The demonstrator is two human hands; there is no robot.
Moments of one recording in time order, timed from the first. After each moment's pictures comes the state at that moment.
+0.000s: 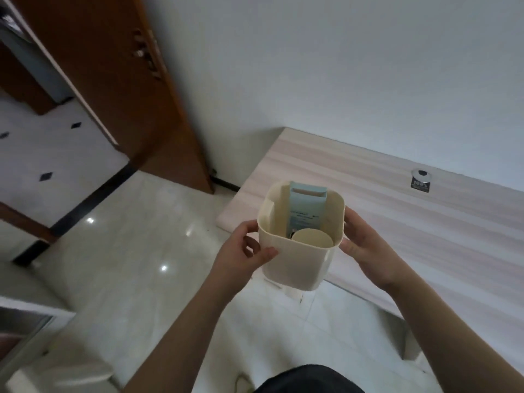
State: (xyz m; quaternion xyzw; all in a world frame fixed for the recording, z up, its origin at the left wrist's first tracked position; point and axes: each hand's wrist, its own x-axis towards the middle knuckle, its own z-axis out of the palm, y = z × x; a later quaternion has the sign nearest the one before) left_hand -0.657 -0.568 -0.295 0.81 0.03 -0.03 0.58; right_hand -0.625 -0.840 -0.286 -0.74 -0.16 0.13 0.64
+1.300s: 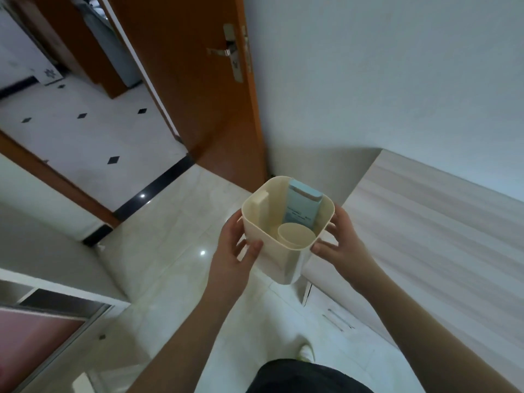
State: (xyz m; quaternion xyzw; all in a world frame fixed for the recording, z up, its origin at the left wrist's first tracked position) left_hand -0.533 -0.340 -0.299 0.77 0.13 0.13 0.61; right_hand -0.451 -0.557 -0.300 -0.71 -0.15 0.19 0.66
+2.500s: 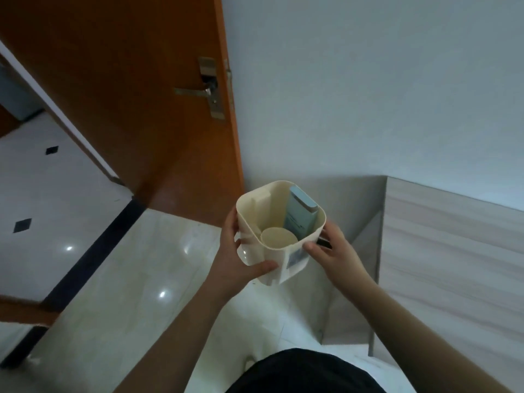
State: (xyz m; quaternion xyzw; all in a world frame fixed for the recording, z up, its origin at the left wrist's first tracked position) left_hand -0.265 -0.111 -0.334 0.77 -0.04 -0.02 0.63; right_hand -0.280 -0.337 -0.312 -0.79 0.00 0.05 0.62
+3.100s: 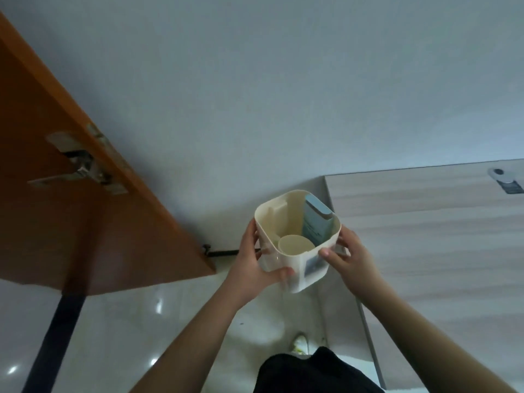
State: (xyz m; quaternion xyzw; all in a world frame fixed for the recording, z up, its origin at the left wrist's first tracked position) left_hand -0.108 -0.242 -0.357 0.75 -0.21 -0.23 0.58; right_hand -0.216 -0.447 -0.345 -0.76 0.19 -0.13 0.61
